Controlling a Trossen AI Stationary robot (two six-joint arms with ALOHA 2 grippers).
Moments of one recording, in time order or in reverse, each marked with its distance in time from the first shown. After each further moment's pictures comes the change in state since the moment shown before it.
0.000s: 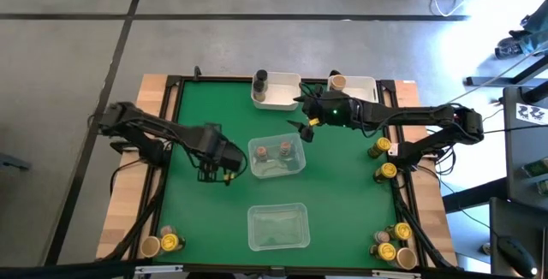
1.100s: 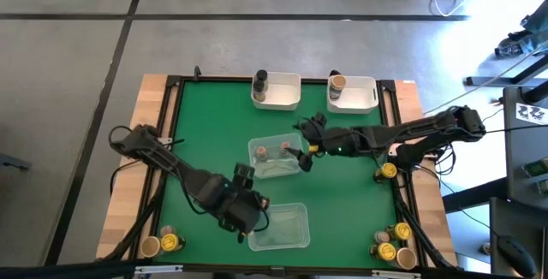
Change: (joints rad) left arm -0.312 0.308 0.506 0.158 -0.112 -0.012; right arm 0.332 0.001 0.000 -0.021 0.262 0.337
